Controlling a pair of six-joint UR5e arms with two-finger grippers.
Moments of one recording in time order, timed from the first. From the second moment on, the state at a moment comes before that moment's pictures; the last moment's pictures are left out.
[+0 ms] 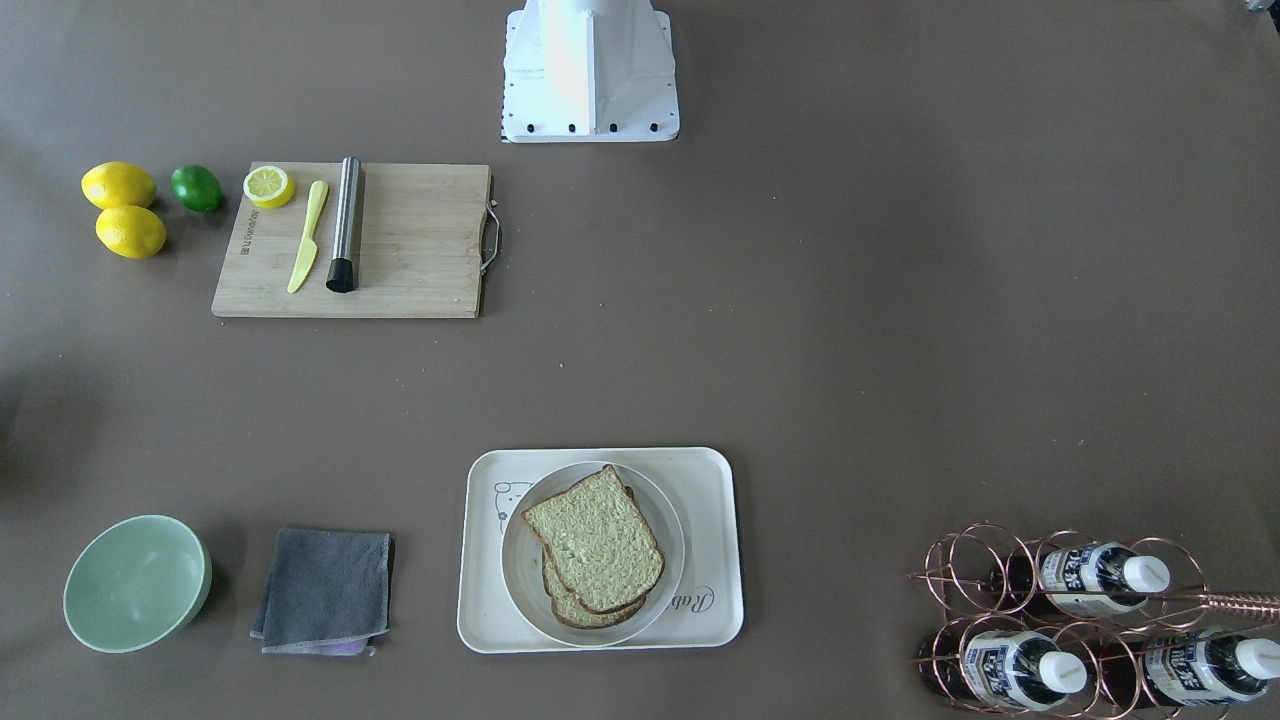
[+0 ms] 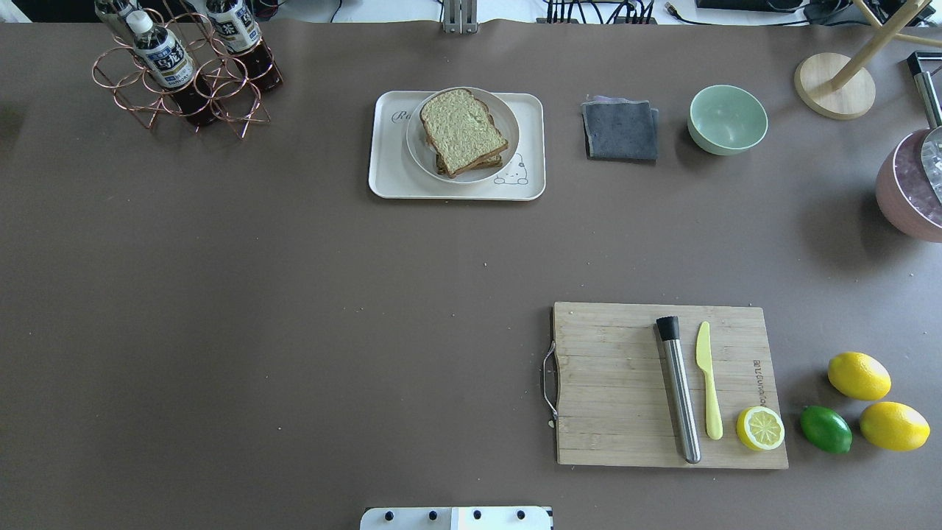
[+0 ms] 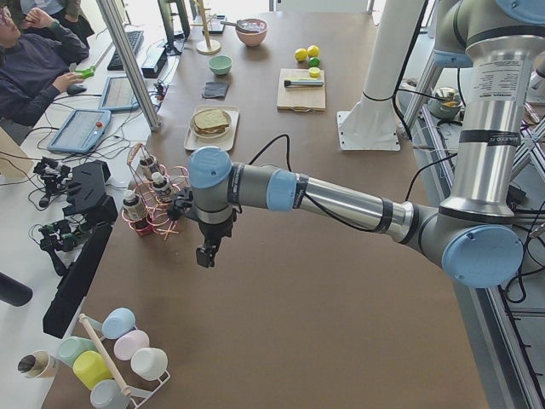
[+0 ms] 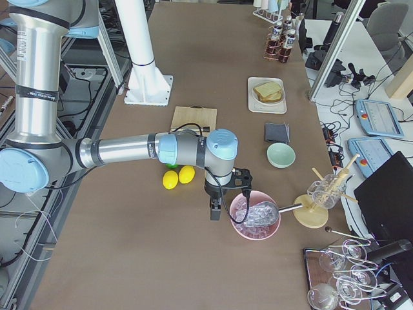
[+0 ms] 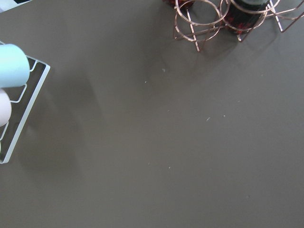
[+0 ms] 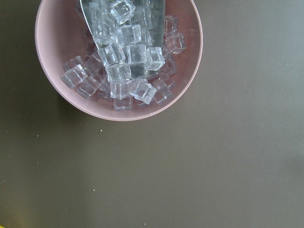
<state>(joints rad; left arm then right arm) -1.60 -1.62 -1.73 -1.43 -2.29 0.29 1.57 -1.71 1.86 -1.76 2.20 -0.06</state>
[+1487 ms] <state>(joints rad) -1.64 -1.59 -1.68 -1.43 -2.21 0.25 1.57 -1.72 1.85 -1.75 2.21 -0.05</state>
